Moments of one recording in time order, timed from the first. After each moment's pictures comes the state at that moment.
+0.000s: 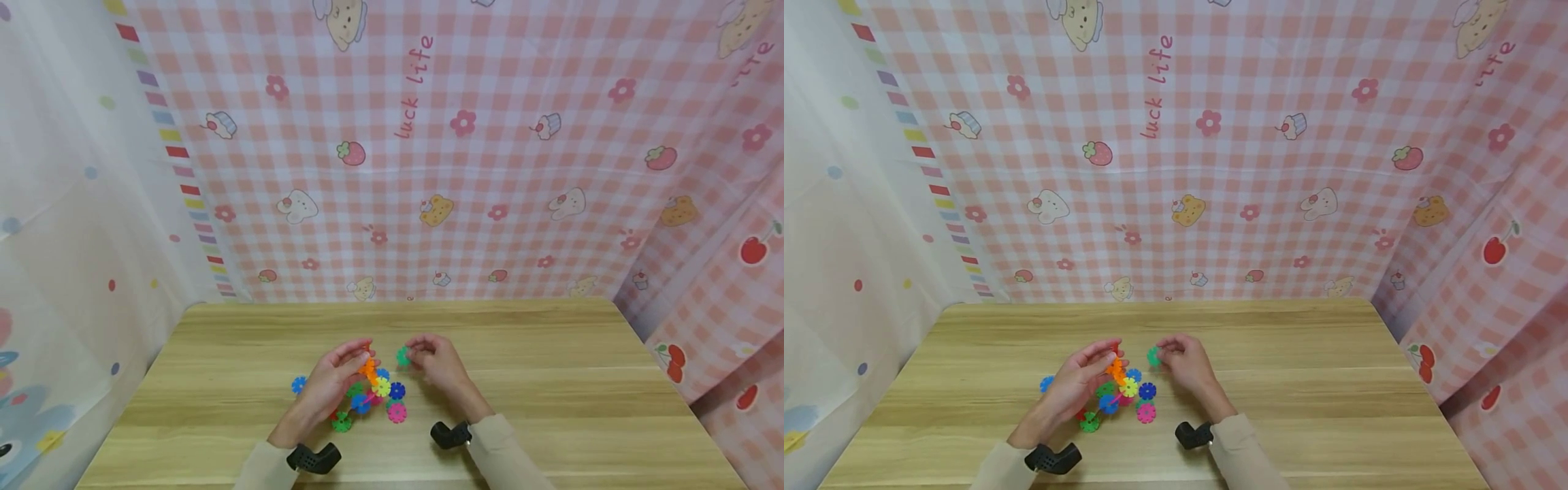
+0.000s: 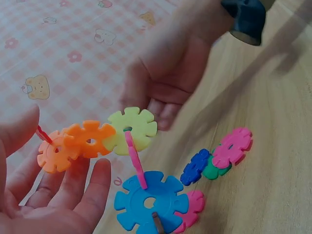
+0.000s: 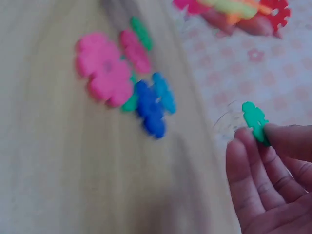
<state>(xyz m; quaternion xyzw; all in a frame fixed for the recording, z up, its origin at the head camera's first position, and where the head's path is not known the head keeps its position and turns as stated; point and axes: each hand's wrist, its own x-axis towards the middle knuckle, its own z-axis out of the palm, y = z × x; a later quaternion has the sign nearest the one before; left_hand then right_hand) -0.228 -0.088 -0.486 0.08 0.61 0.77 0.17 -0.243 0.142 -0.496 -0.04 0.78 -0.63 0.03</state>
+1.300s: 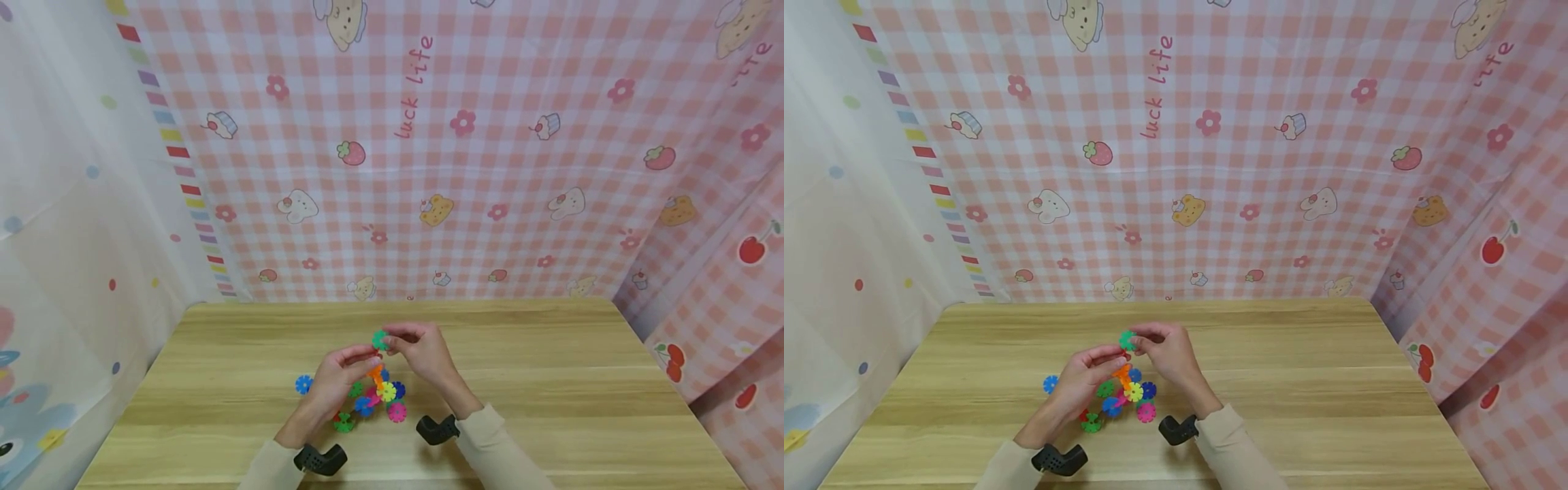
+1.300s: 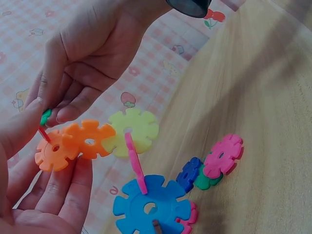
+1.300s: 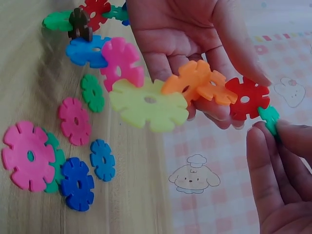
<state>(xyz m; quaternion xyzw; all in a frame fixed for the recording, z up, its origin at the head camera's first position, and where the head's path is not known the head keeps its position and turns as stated) -0.225 -0.075 -0.484 0.06 0.67 0.73 0.12 -0.235 0.112 -0.446 -0.13 0.75 -0.64 -0.01</state>
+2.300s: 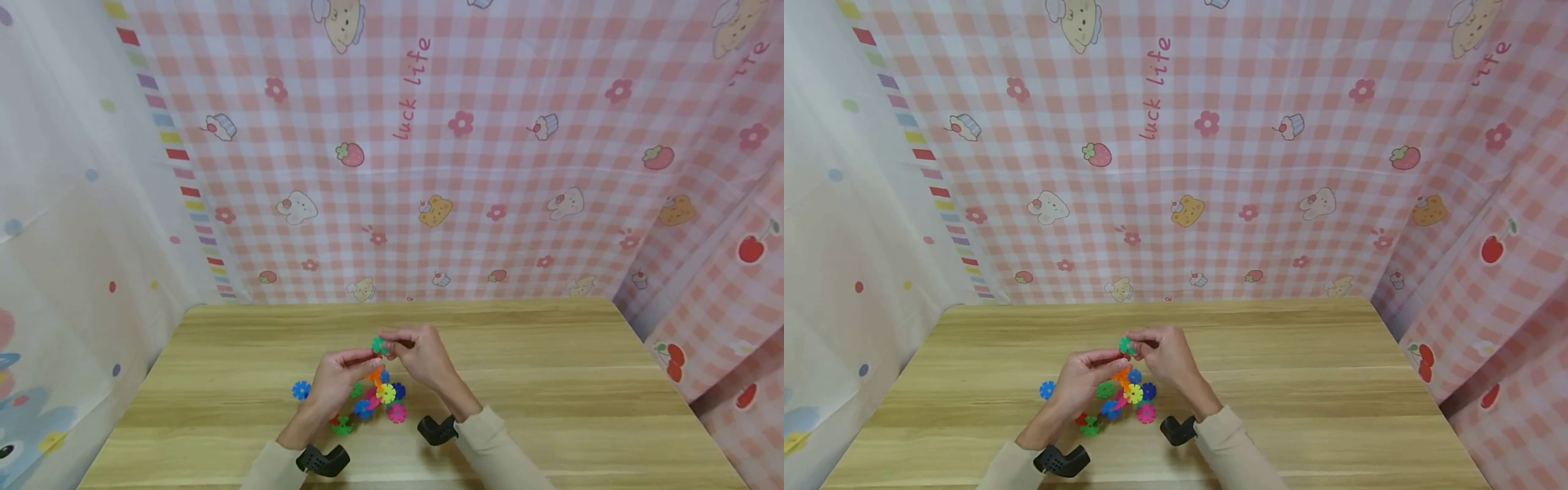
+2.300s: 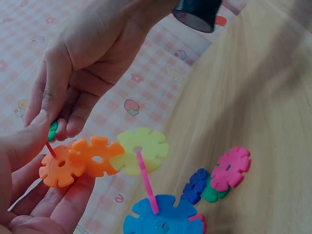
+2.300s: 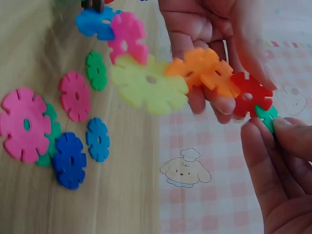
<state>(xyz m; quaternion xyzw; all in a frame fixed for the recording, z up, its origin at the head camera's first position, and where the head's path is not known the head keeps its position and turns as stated) -0.222 -0.075 -0.477 0.08 0.70 0.70 0.09 -0.232 0.114 -0.445 -0.19 0.81 -0.56 -0.04</state>
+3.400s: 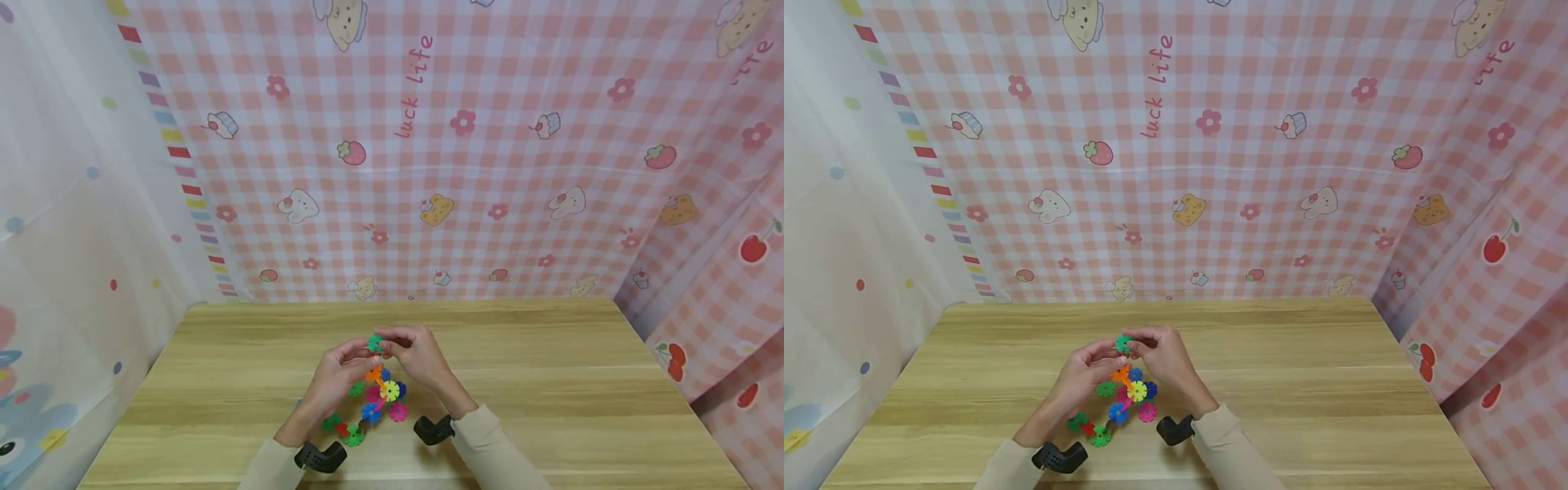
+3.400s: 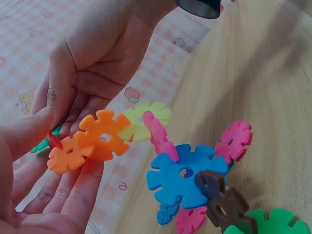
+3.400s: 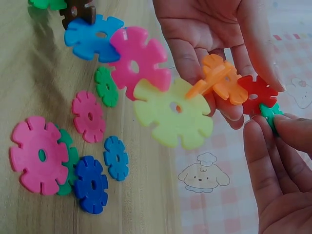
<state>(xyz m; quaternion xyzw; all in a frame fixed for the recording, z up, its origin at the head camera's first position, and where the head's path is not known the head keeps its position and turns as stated) -0.226 -0.079 -0.479 0.08 0.69 0.71 0.12 -0.215 0.104 -0.421 -0.19 0.77 -0.61 0.00</state>
